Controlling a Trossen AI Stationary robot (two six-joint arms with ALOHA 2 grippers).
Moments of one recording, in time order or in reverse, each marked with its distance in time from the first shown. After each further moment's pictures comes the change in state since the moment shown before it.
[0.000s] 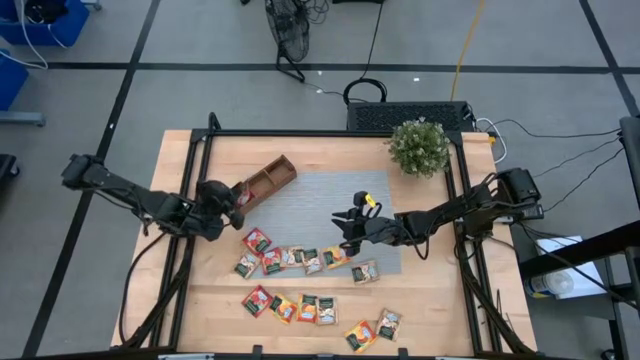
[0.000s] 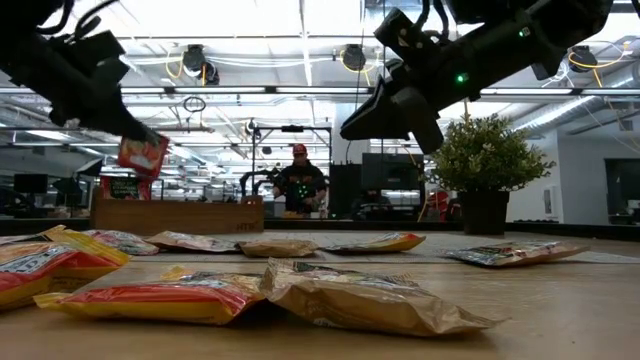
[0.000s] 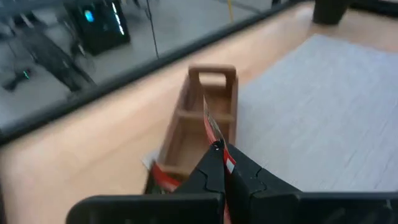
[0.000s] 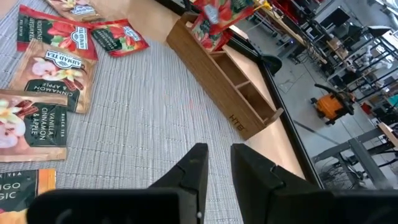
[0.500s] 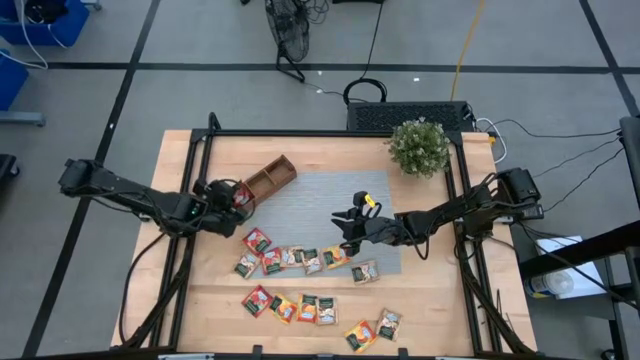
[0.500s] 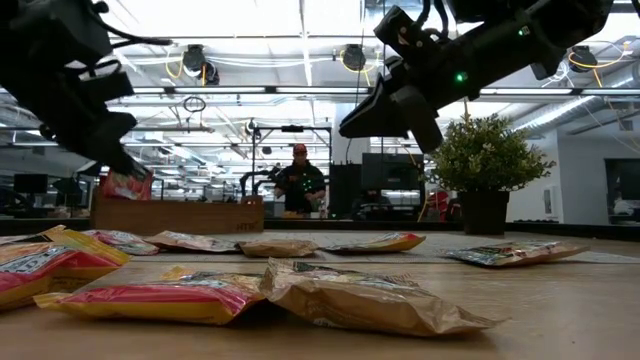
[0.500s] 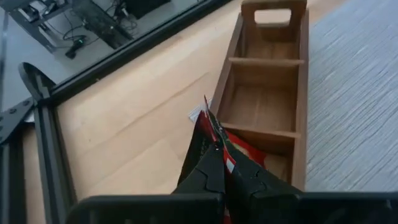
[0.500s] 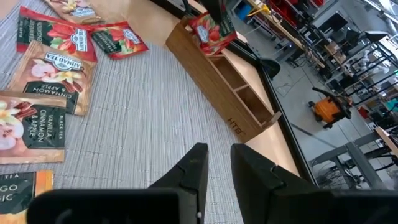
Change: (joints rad) left arm 0.138 0.169 -0.005 -0.110 0.070 -0.068; right arm -0.001 0.000 0.000 0.015 0.000 -0.018
